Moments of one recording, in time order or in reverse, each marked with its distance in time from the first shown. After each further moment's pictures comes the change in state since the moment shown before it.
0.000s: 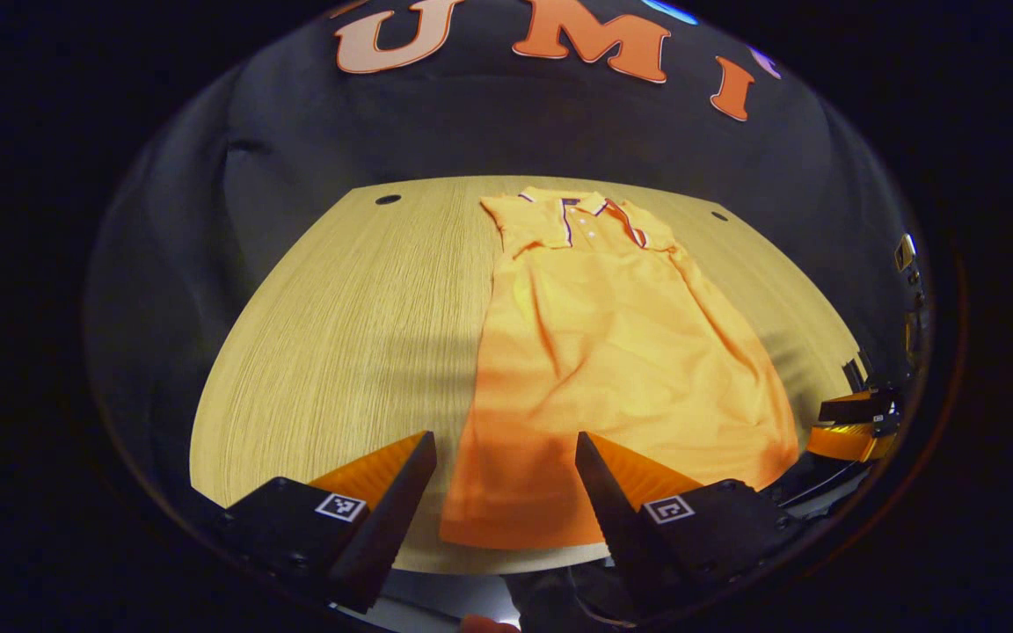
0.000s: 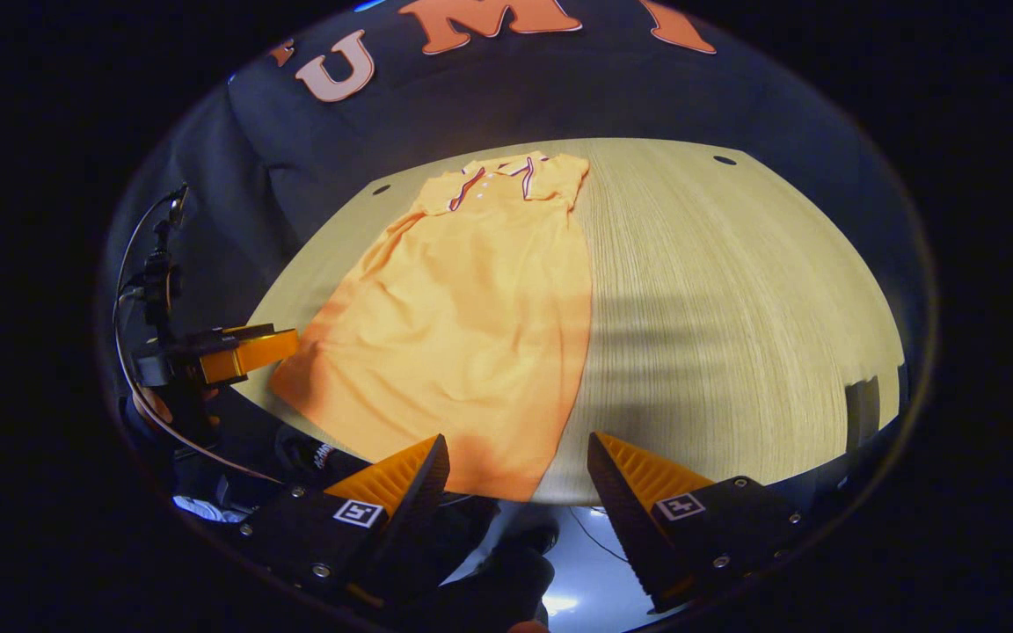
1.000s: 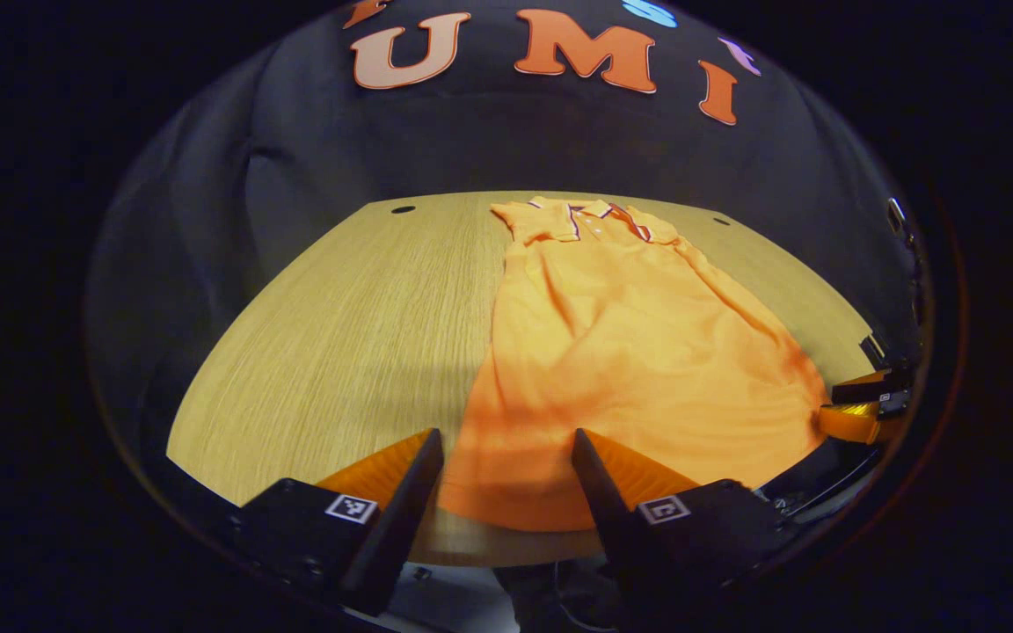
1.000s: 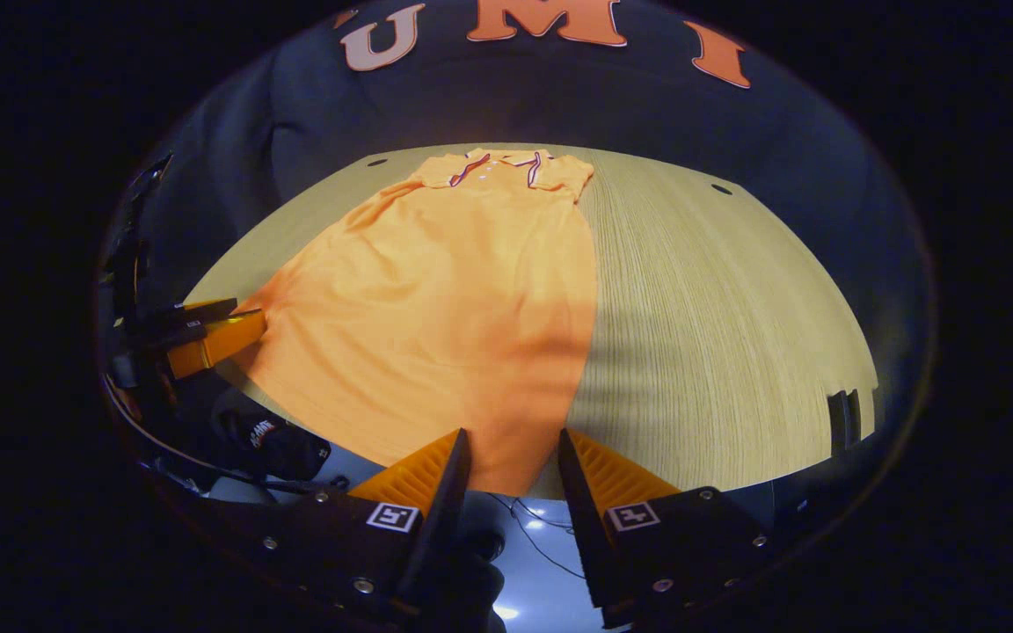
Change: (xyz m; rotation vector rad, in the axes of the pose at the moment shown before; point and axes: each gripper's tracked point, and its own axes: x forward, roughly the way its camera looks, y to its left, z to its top) left arm 0.012 -0.002 -0.036 0.009 -0.171 0.037; right arm 0.025 -0.001 -0.024 -0.126 -0.050 -0.163
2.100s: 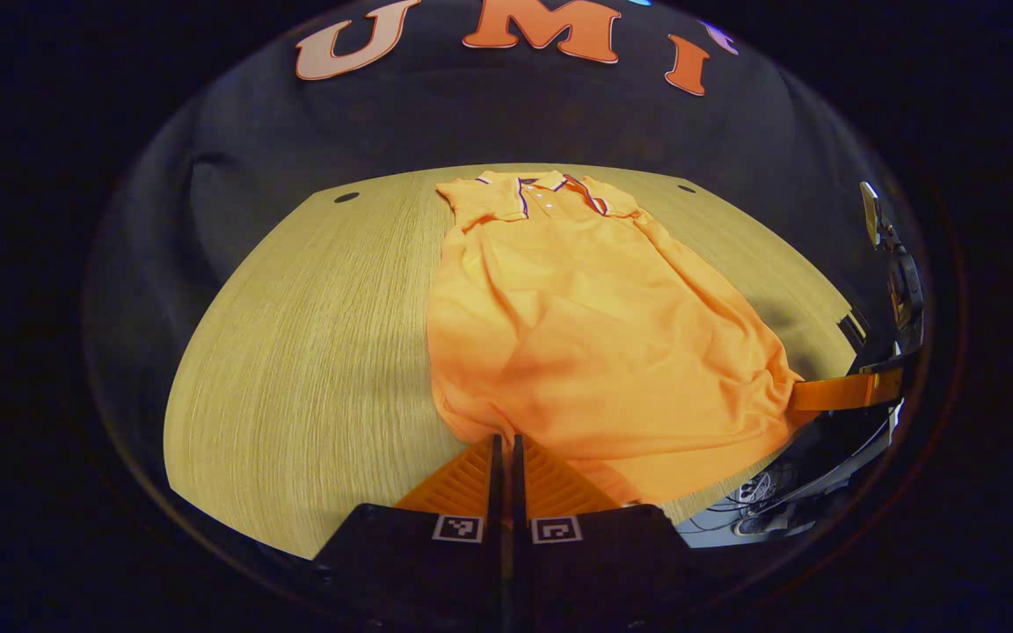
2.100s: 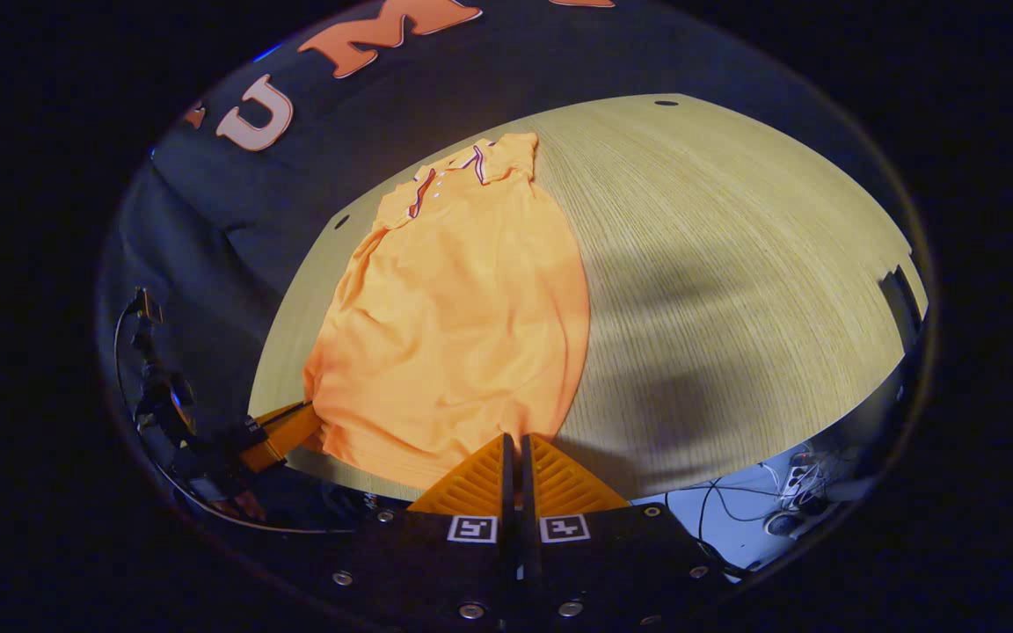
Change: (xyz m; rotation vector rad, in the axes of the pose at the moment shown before) left arm 0.014 -0.036 0.014 0.067 0.146 -0.114; right arm 0.001 0.017 0.023 0.387 0.060 0.160
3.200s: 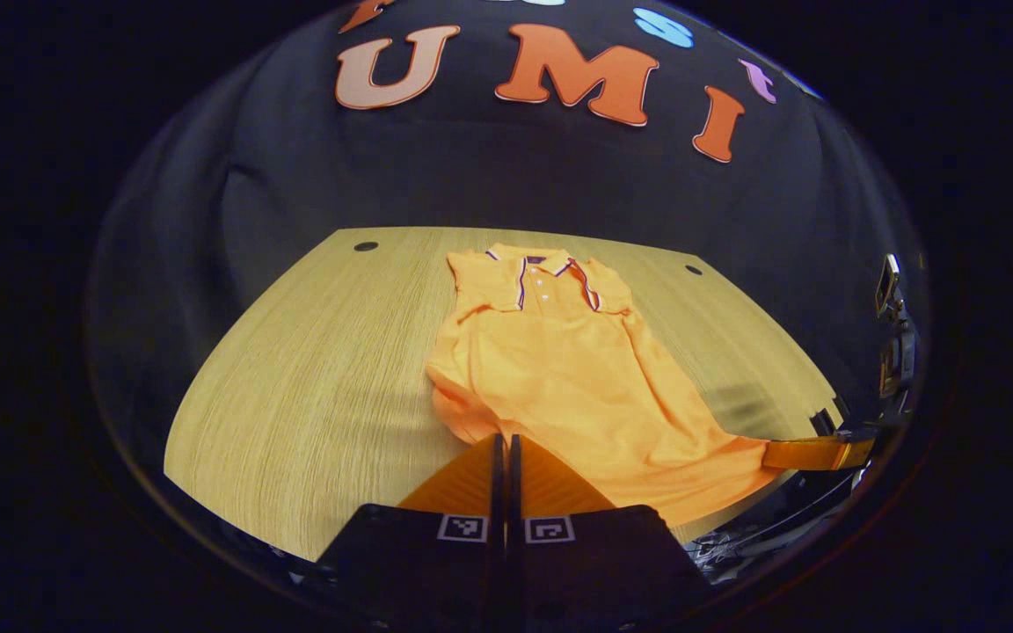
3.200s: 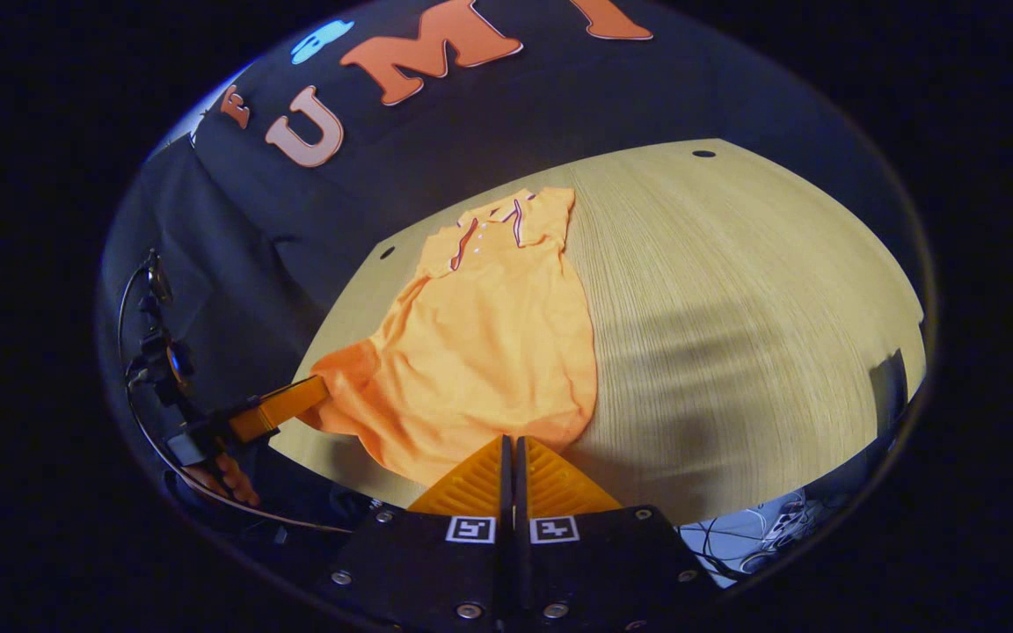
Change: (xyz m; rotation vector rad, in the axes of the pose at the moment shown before) left arm -0.044 -0.032 0.101 -0.134 -0.206 0.016; right arm -0.045 -0.008 0.065 -0.068 -0.148 0.132
